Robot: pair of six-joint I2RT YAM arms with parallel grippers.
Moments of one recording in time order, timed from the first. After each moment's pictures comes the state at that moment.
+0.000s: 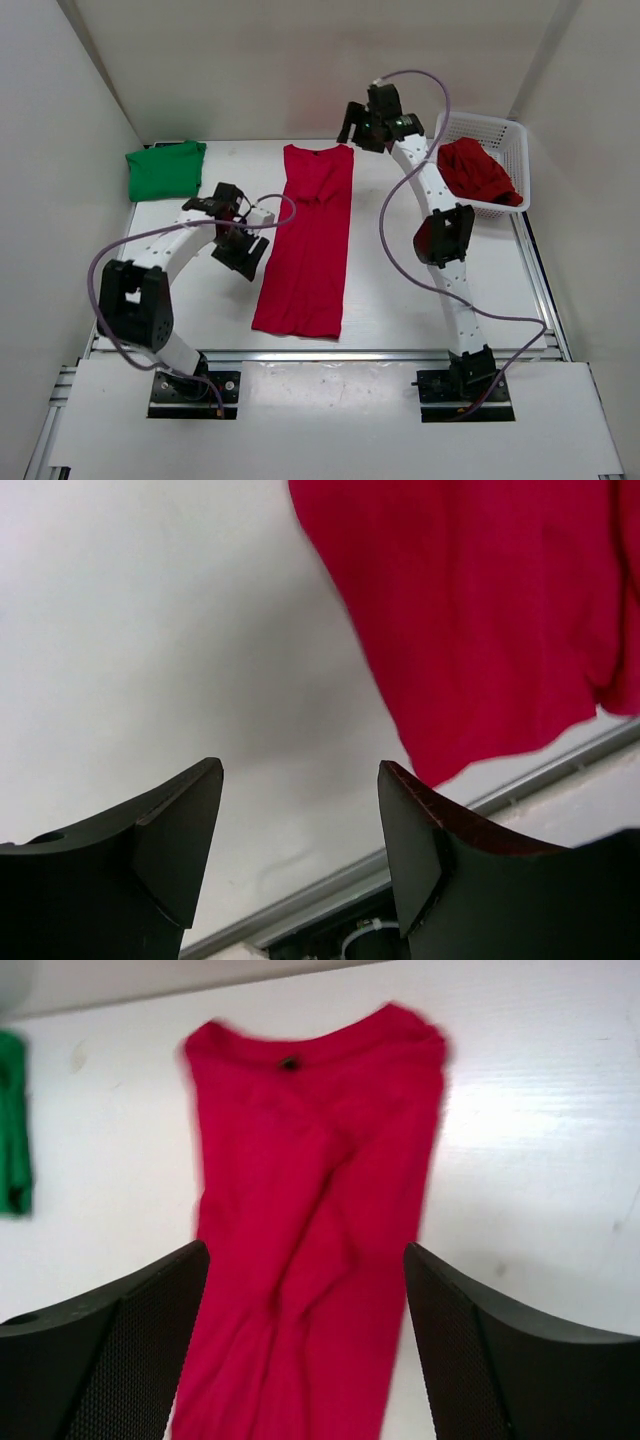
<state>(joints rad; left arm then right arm) -0.26 1.58 1.14 -0.92 0.20 0.32 0.35 2.58 2.74 -0.82 -0.10 0.49</state>
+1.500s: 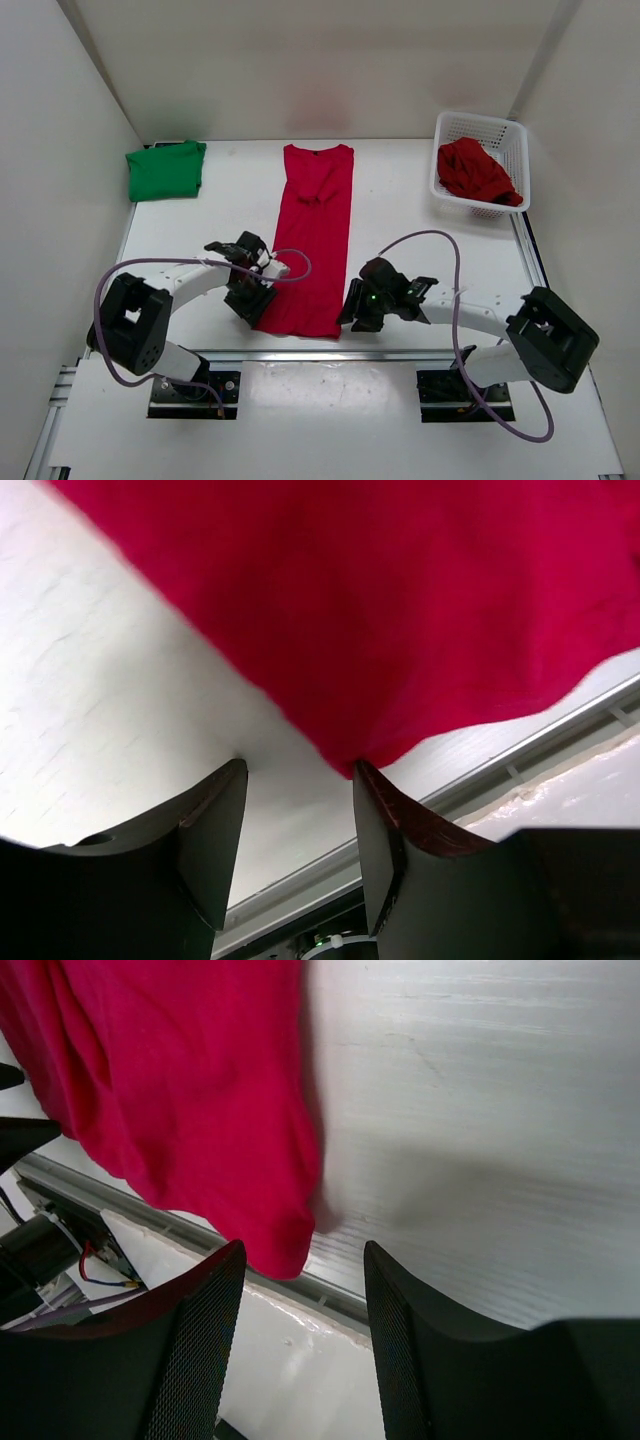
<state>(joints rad) -0.47 1.45 0.75 -0.78 0.18 0.25 0.90 1.32 0.57 -0.23 -0.19 1.10</state>
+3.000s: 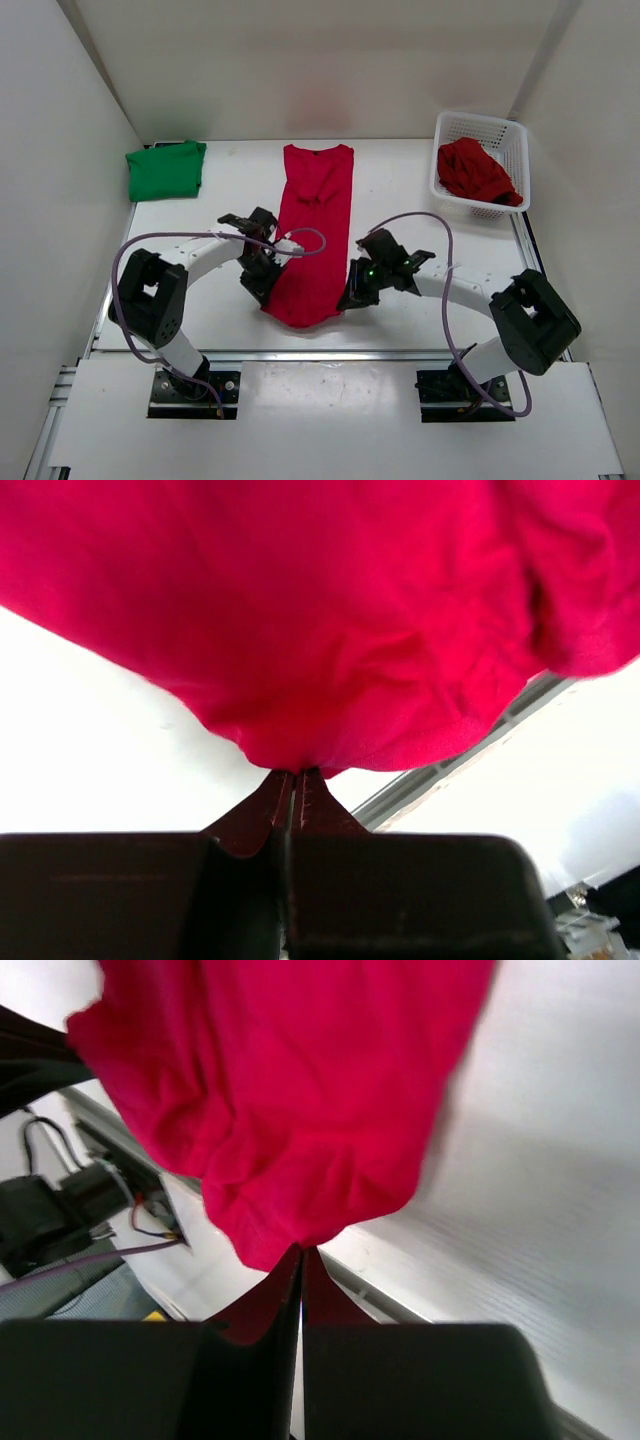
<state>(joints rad) -0.49 1.63 1.00 -0.91 0.30 0.27 0.76 1.46 0.72 -0.26 -0.44 0.90</state>
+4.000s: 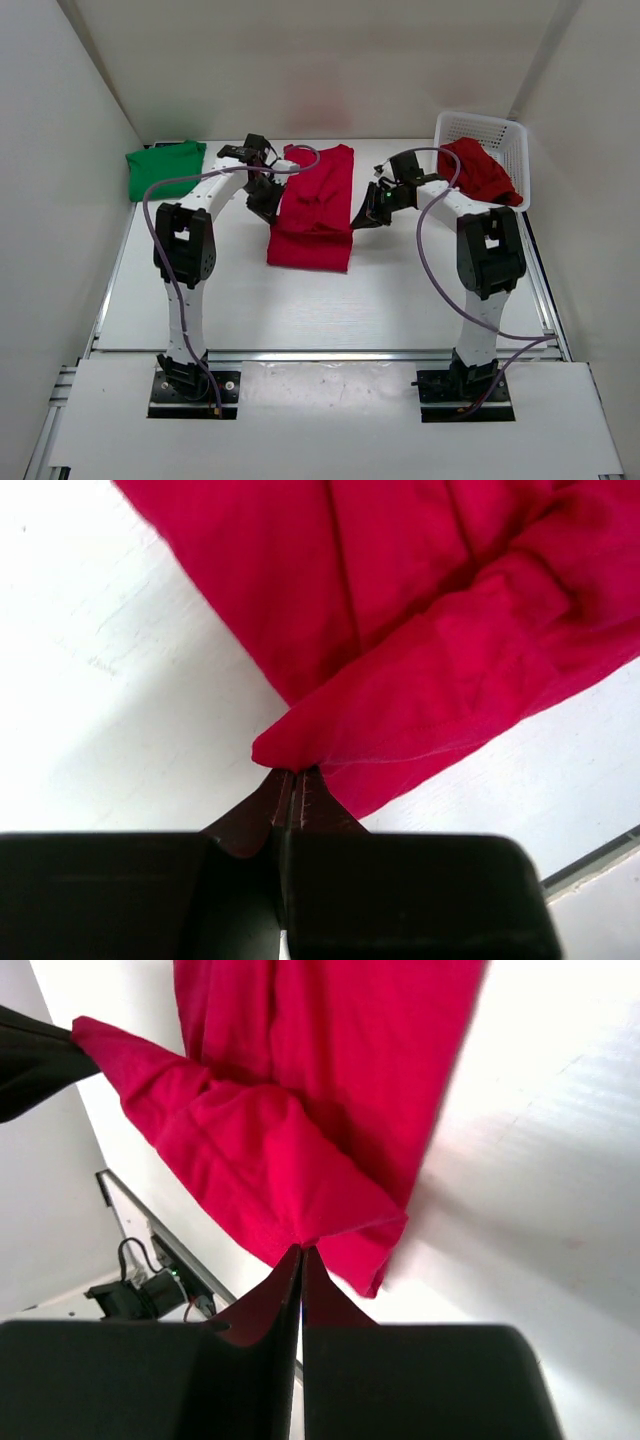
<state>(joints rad) -0.29 2.13 1.86 -1.02 0.29 0.29 0.33 1.97 1.44 -0.49 -0.66 0.52</state>
